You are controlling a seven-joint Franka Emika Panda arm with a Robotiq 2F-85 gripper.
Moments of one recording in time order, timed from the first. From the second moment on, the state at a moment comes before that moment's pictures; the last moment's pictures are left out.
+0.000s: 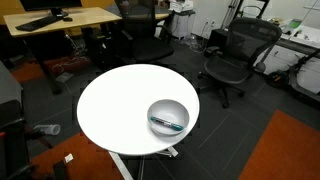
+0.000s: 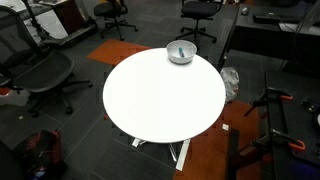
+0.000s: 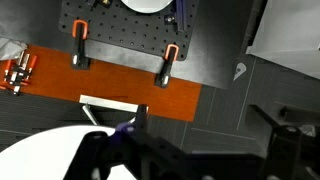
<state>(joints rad) 0.14 -0.85 -0.03 -2.75 0.14 1.67 -0.15</state>
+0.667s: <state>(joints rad) 0.14 -0.85 -0.02 -2.75 0.14 1.68 -0.15</state>
